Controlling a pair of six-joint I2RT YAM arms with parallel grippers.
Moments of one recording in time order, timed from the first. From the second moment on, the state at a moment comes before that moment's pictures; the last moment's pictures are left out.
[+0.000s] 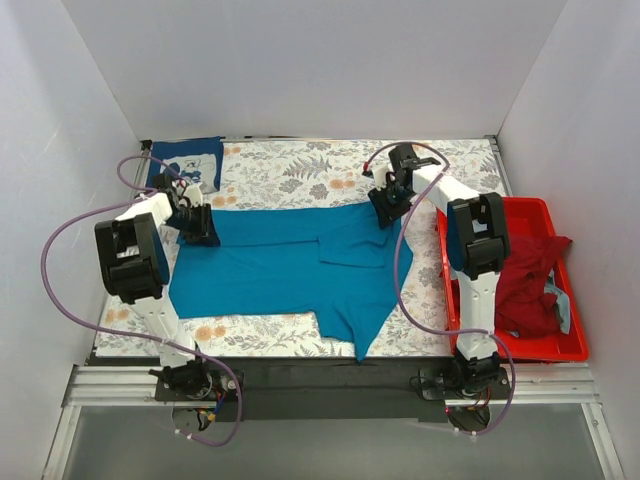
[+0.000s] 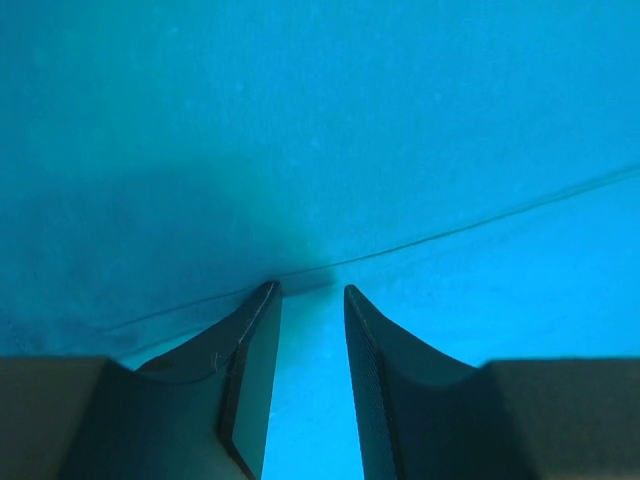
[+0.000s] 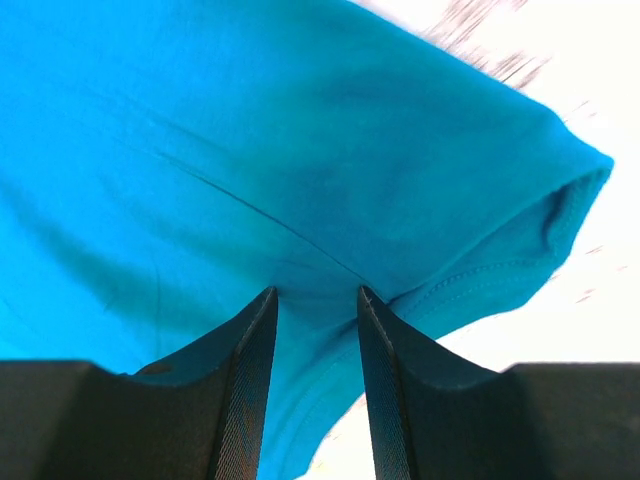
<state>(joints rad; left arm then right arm) 0.21 1.94 1.28 -0.63 0.45 0.16 0.29 2.17 1.68 -0.77 -0.29 -0.36</state>
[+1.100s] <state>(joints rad) 0.47 1.60 1.21 -1.28 0.79 0.86 0.55 1.57 1.02 -0.89 -0.34 -0.68</state>
